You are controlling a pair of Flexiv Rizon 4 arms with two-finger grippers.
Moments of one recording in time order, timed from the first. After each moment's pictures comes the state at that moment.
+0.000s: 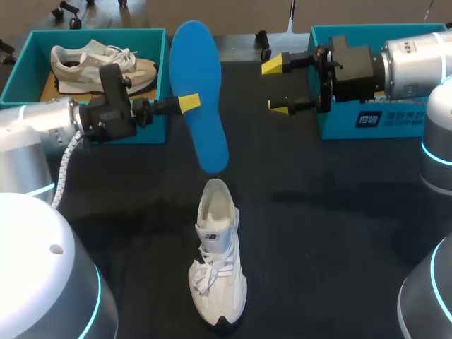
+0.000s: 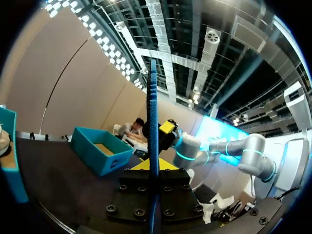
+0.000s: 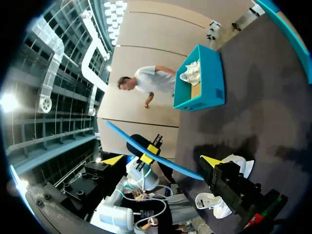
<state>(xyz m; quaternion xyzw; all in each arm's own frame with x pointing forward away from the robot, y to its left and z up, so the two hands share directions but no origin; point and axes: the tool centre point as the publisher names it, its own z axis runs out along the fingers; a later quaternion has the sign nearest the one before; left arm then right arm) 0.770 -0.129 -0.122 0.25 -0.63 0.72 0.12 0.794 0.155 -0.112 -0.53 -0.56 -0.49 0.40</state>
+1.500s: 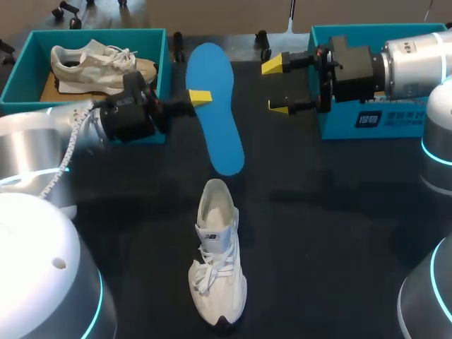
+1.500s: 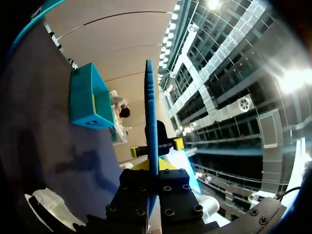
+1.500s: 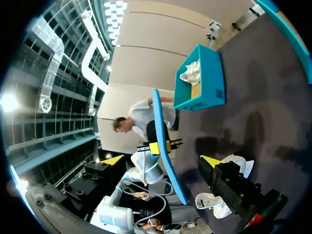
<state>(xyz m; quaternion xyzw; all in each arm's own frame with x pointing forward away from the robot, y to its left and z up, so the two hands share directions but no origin) 0.790 -0.147 -0.134 0.43 -0.48 0.63 0.43 0.794 0.155 -0.112 -0.53 -0.56 -0.49 0.40</state>
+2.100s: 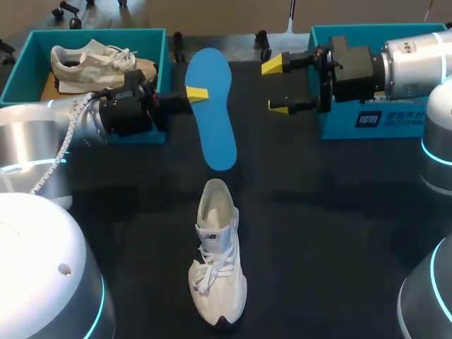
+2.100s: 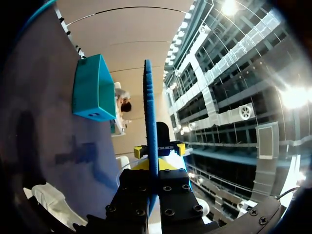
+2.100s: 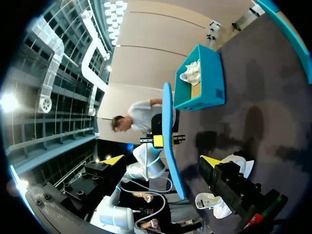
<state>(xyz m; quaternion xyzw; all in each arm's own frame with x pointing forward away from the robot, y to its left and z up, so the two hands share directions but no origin) 0.803 -0.143 -0.141 0.45 -0.47 0.60 0.47 0.794 0.155 -0.112 -0.53 -0.56 -0.49 0.40</state>
